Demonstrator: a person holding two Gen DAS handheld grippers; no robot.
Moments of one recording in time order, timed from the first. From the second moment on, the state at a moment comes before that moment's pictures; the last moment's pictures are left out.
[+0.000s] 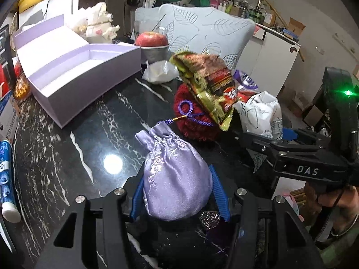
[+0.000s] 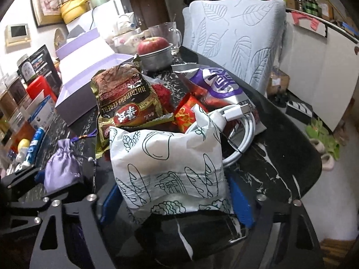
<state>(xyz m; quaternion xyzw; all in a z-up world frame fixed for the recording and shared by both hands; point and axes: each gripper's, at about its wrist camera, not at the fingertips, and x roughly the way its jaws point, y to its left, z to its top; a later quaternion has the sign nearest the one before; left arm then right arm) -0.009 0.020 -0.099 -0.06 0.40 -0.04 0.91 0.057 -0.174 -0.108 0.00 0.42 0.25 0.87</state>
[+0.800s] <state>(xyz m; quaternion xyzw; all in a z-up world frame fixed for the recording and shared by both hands) -0.061 0.011 -0.026 -0.03 0.30 -0.05 0.95 0.000 -0.184 -0.089 0.03 0.40 0.32 0.86</state>
